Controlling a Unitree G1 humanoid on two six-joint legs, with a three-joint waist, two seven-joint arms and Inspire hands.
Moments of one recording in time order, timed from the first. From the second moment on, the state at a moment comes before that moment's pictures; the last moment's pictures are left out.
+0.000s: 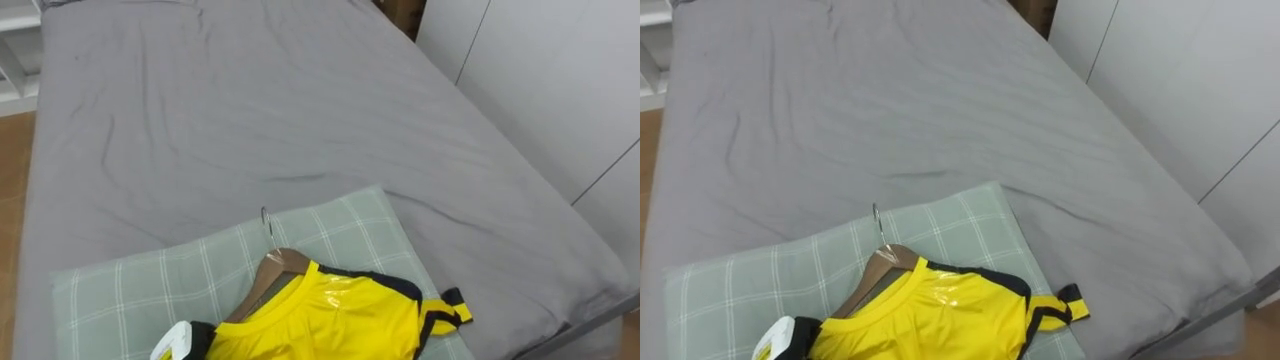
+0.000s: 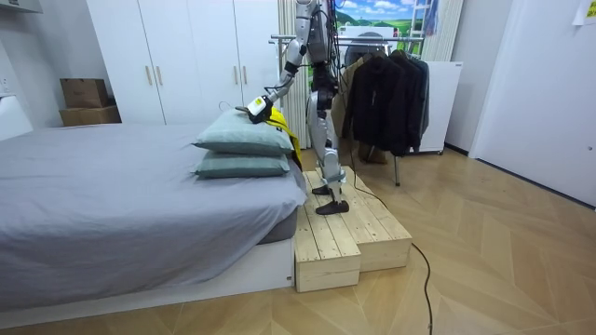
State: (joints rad) left arm -0.28 0.15 -0.24 1.23 0.34 -0.12 0.52; right arm -0.06 -0.19 0.18 1.33 0.36 0.00 0.00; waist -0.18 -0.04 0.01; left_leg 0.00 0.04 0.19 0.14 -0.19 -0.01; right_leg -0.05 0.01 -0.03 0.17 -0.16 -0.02
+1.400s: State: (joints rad) left arm -0.10 0.18 -0.28 0.91 0.39 -0.16 0.52; right arm 0.02 -0.20 0.02 1.32 0.29 -0.08 0.02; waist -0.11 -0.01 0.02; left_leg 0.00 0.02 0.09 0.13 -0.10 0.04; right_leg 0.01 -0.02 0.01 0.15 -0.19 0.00
